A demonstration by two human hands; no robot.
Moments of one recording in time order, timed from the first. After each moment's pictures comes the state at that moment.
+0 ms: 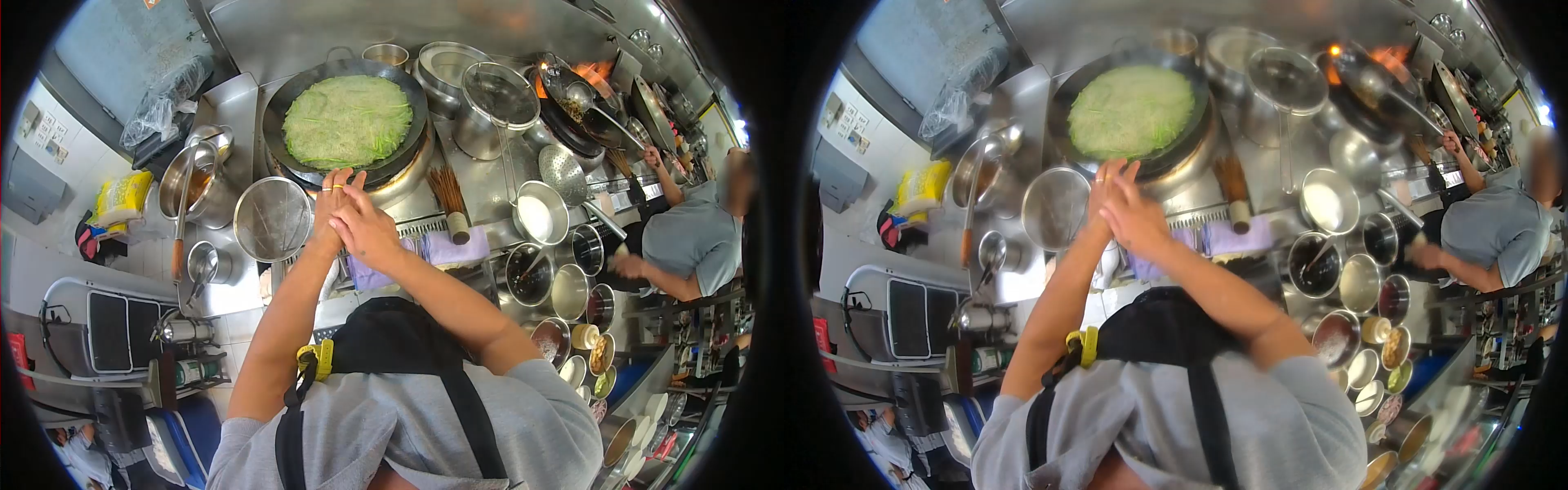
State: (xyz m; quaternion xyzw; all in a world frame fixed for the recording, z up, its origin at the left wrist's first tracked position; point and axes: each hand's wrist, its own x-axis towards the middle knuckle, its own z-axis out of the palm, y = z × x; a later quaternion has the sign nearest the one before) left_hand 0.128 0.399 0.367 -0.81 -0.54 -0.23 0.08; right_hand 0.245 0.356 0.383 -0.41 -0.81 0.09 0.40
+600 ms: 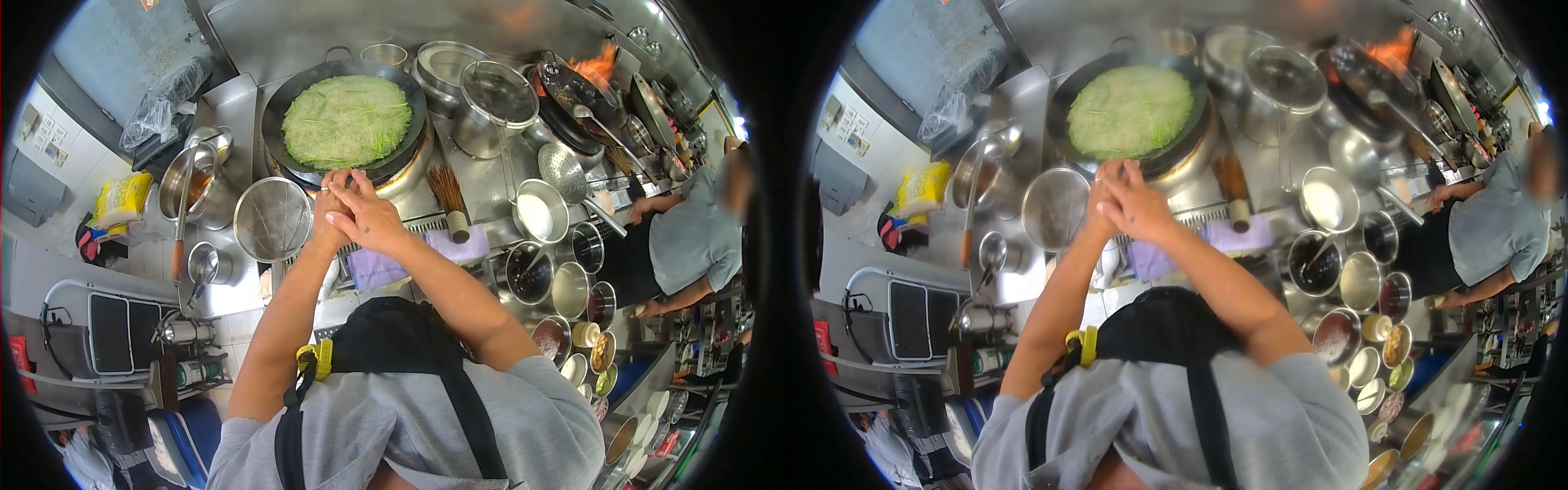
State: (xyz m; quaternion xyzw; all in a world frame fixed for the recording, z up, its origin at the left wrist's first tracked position) left_hand 0.122 0.402 0.361 -0.83 -0.48 -0.27 0.10; right_hand 0.256 0.376 0.395 -0.43 -0.82 0.18 0.34
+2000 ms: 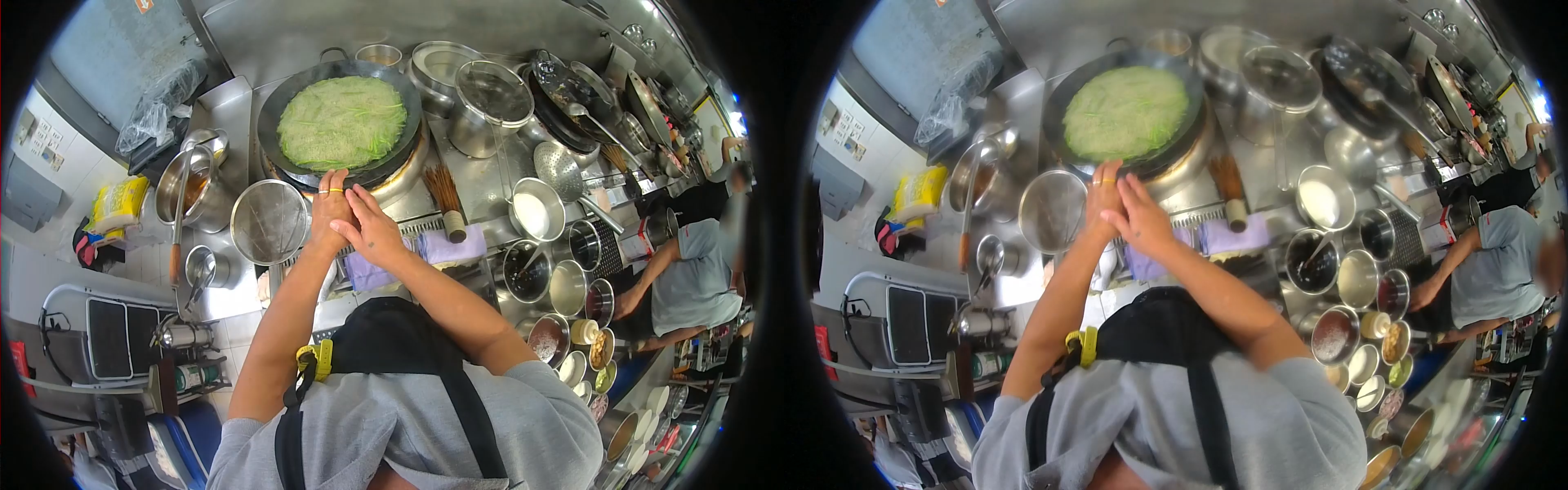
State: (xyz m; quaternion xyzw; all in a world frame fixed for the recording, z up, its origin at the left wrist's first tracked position) left_hand 0.131 0.389 0.379 -0.79 -0.55 -0.27 -0.02; right_hand 0.256 0.356 0.373 -0.48 -0.76 0.22 0.38
